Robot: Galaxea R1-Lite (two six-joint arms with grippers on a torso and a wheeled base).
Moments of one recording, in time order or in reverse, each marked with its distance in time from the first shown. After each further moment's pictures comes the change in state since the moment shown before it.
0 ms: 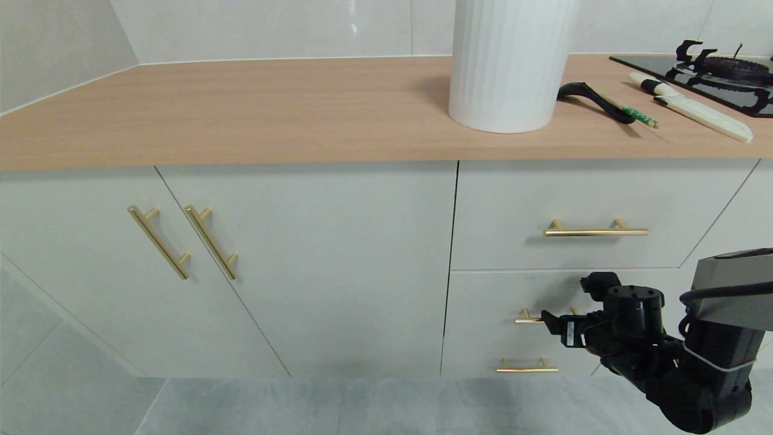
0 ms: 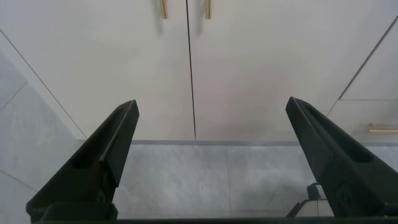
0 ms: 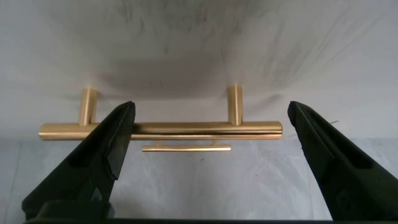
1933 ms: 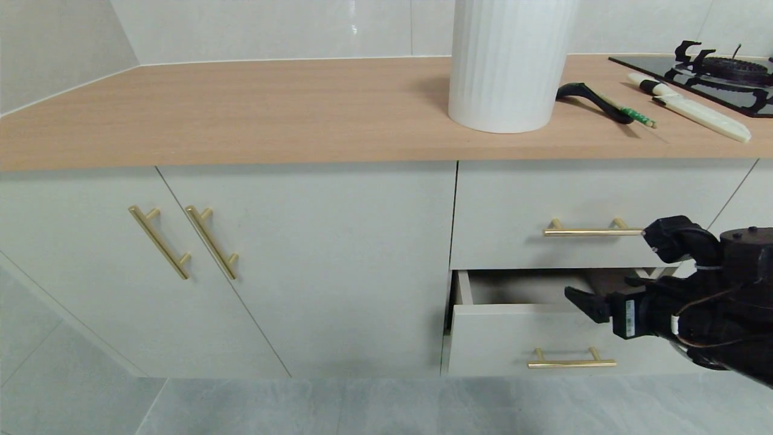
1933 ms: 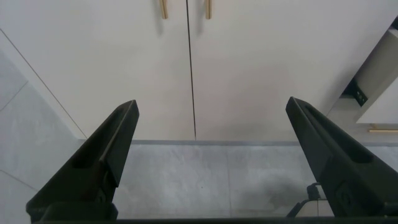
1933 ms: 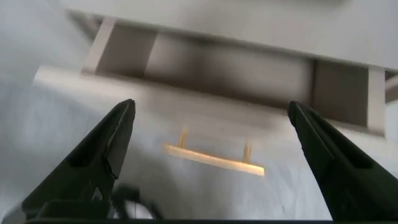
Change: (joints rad) left arm 0.000 0.000 0.000 0.000 0.000 0.000; right arm 0.149 -0.729 -0.011 0.677 0.053 -0.060
